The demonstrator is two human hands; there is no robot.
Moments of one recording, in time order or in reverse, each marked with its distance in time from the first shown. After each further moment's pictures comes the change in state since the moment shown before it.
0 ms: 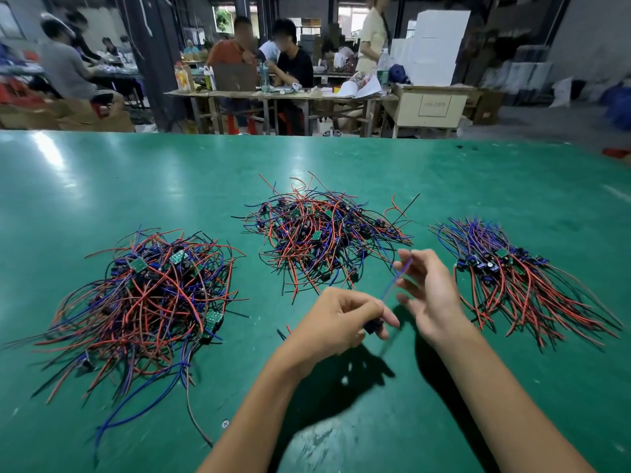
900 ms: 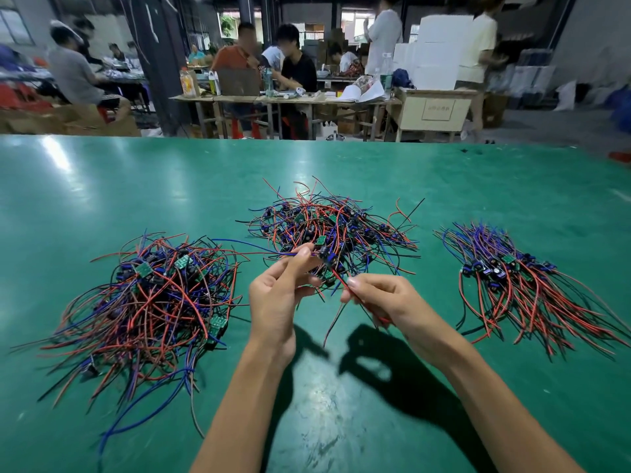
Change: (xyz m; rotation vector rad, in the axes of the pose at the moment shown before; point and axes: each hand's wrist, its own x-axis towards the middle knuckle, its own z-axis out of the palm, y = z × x) left_hand 0.003 0.001 -0.042 -0.579 0.671 0.168; right_hand -0.033 0.009 0.022 -0.516 -0.617 -0.290
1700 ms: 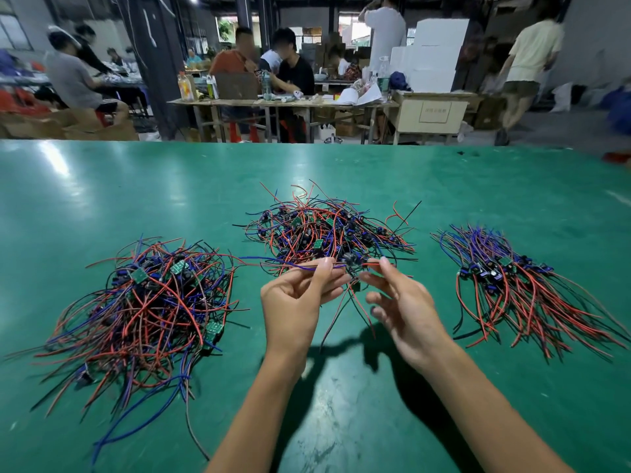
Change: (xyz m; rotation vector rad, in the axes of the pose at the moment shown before) left_hand -0.012 -0.014 0.019 0.022 -0.053 0.109; right_hand 0.005 0.000 0.005 0.590 0.421 0.198
